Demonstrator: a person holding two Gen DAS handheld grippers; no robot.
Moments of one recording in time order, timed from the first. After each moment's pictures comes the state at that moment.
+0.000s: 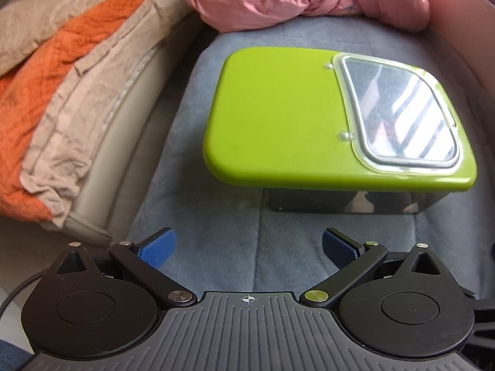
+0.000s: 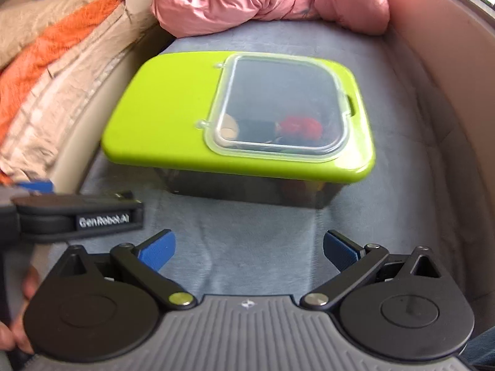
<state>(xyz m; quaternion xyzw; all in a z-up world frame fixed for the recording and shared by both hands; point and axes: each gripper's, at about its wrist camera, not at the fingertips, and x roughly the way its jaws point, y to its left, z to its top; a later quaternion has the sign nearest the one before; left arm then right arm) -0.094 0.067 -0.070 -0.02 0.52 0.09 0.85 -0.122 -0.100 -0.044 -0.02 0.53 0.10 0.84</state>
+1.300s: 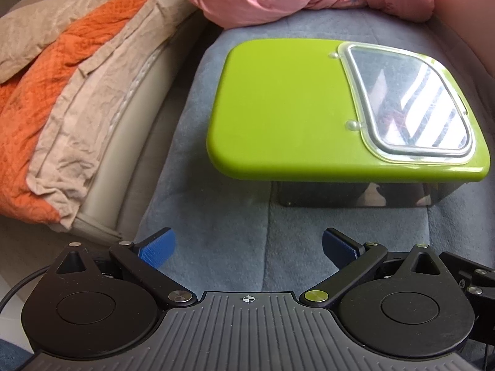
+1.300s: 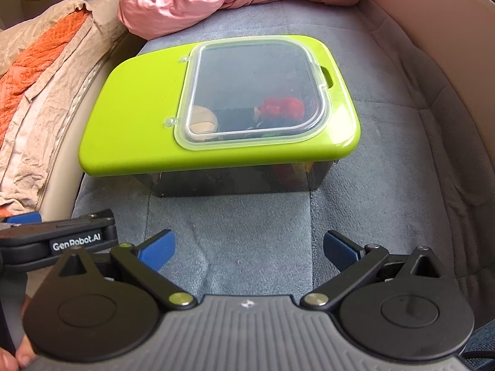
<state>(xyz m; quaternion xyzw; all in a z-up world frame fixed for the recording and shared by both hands) -0.093 0.059 -0.083 0.02 0.52 0.11 0.85 -0.117 -0.117 -0.060 0.01 0.55 0.06 0.84</state>
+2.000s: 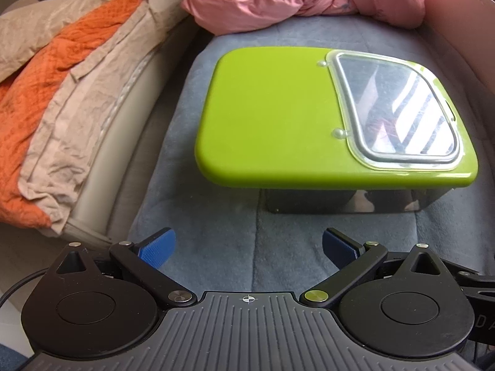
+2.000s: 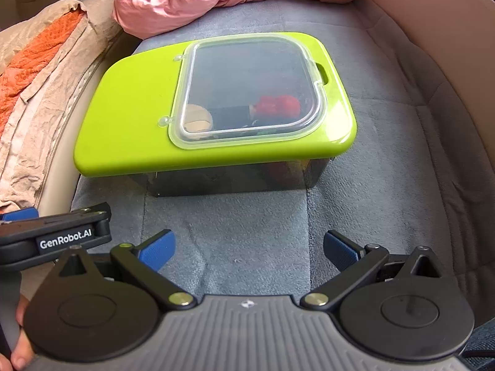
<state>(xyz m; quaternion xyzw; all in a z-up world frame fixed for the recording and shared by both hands) -0.093 0.054 -0.080 0.01 0.51 0.09 0.85 -0.116 -0.117 -0.062 0.01 0.55 0.05 0.83</state>
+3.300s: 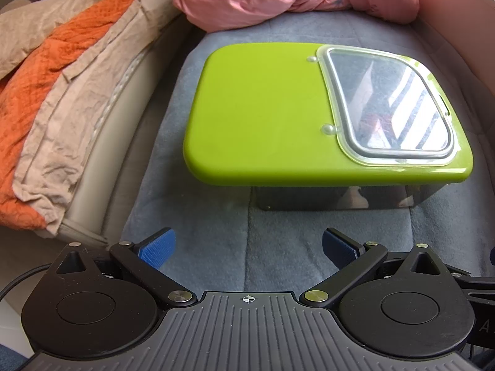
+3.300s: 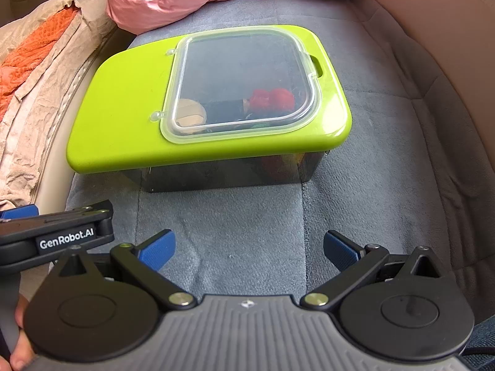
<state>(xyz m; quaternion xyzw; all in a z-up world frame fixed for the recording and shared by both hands) -0.090 0.045 -0.081 0.01 0.52 0.08 0.85 -0.114 -0.120 -0.066 0.01 0.56 0.04 0.83</state>
